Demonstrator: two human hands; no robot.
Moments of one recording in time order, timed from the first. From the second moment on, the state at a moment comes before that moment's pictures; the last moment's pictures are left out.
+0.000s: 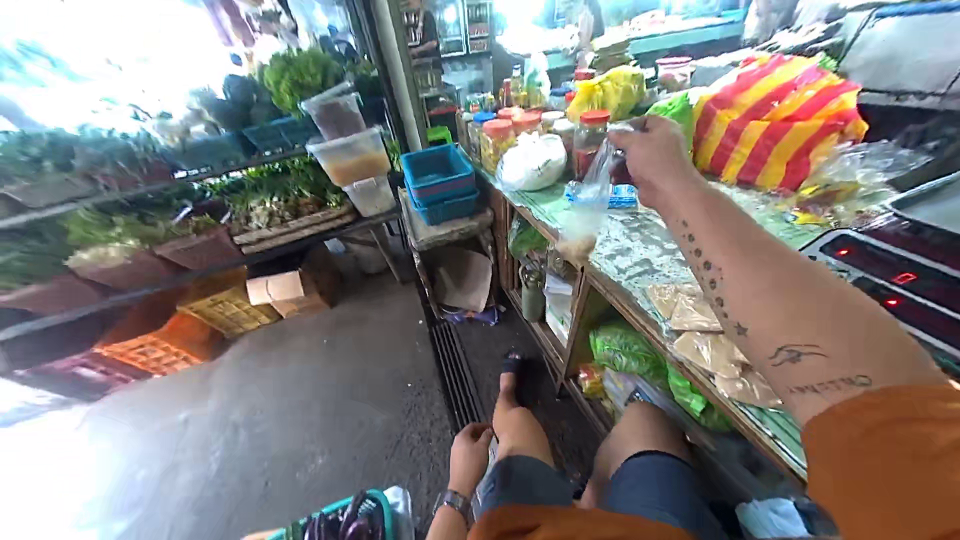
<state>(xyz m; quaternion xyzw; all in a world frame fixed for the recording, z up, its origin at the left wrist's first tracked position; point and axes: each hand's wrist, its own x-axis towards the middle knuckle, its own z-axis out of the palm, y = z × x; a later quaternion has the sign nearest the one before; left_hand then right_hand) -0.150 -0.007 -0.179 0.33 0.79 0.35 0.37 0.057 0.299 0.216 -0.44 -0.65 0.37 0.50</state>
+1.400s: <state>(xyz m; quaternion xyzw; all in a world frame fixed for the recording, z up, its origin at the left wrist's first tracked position) 0.000 0.533 0.051 0.89 0.44 0.07 0.10 0.171 0.307 0.017 -0.64 -0.43 0.37 0.52</state>
